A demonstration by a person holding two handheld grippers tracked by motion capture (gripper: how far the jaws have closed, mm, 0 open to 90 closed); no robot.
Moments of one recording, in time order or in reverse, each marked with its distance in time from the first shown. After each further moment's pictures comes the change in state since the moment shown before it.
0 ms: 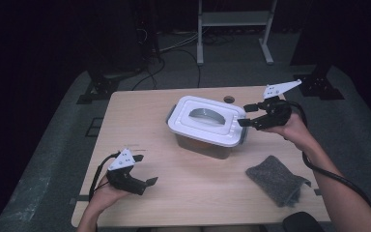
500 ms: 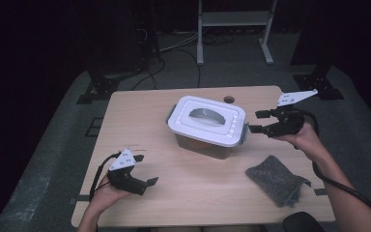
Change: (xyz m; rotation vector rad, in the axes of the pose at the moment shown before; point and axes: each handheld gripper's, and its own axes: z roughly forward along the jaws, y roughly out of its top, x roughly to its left) left arm -0.001 0.000 0.001 0.000 0.002 0.000; right arm -0.001 -0.035 -0.022 -0.035 -0.022 0.059
